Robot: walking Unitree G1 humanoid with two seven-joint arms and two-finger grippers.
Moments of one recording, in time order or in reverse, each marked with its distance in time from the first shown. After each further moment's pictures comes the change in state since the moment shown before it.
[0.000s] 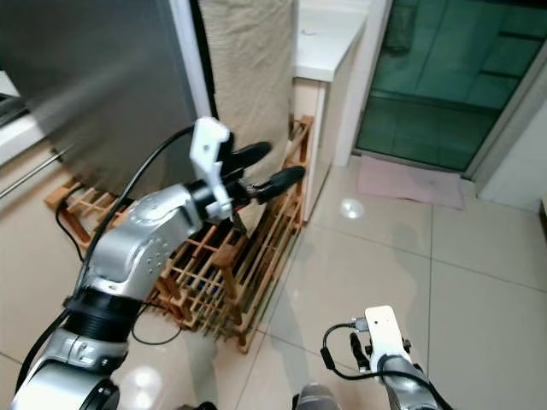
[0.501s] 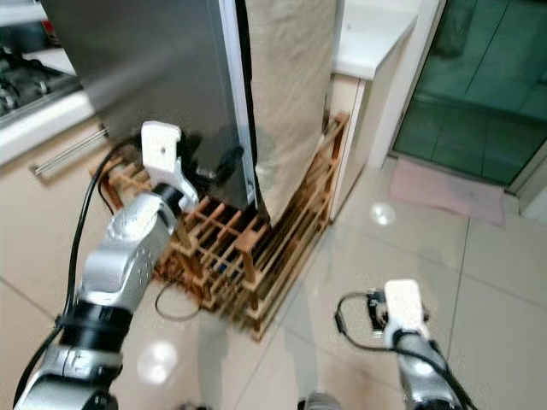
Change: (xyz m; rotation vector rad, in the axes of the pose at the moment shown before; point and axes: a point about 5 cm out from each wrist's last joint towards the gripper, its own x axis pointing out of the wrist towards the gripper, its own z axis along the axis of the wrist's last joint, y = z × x) left arm -0.022 0.034 -0.026 0.110 -0.016 0.496; right arm -0.009 -0.040 0.069 0.034 -0.451 -0.206
